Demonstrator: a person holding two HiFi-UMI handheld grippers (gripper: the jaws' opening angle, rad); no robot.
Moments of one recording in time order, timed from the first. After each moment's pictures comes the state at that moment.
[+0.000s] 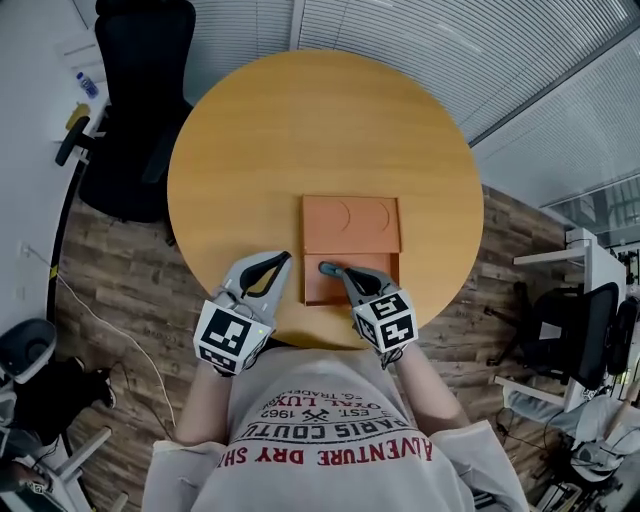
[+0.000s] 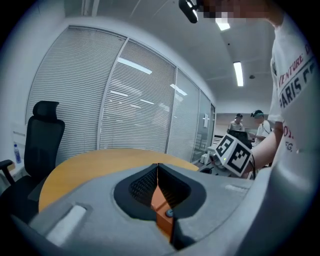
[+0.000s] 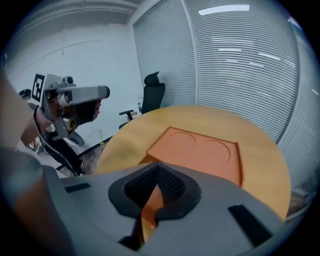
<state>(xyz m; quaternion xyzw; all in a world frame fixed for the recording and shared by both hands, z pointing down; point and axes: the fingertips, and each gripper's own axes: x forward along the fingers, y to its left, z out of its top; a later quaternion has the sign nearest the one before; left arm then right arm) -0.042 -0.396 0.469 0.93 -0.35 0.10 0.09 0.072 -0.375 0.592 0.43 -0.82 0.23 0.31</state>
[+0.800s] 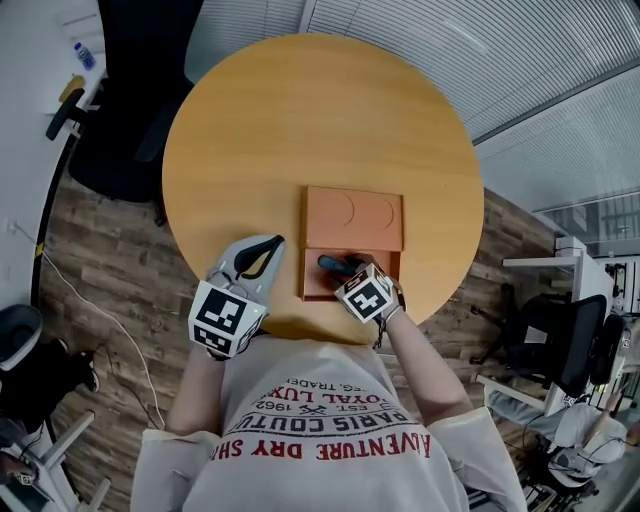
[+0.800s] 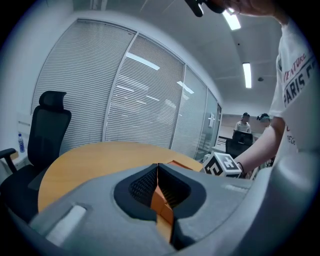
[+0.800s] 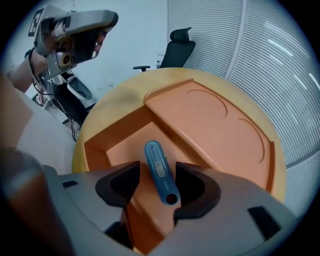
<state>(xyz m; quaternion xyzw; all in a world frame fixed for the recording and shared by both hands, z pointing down) -0.066 -0.424 0.502 0.92 -0.36 0.11 0.13 0.070 -0.378 0.698 0.29 -0.77 0.19 0.54</state>
